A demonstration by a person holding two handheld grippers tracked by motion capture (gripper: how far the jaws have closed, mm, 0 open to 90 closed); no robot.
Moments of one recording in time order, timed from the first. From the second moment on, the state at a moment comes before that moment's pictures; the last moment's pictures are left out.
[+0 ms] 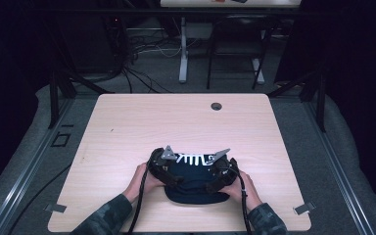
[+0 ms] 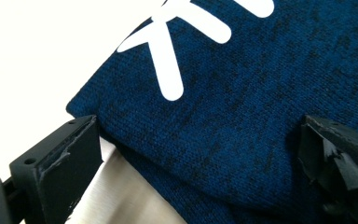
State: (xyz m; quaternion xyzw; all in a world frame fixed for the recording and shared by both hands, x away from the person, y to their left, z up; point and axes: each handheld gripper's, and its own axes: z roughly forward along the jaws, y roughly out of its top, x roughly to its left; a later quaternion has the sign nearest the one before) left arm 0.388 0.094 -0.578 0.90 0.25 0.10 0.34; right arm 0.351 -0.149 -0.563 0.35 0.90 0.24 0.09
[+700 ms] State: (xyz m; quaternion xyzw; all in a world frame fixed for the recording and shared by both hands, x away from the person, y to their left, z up) left arm 0.381 0.129 -0.537 0.87 0.27 0.14 0.39; right arm 0.340 -0.188 -0.535 0.38 0.86 0.31 0.13
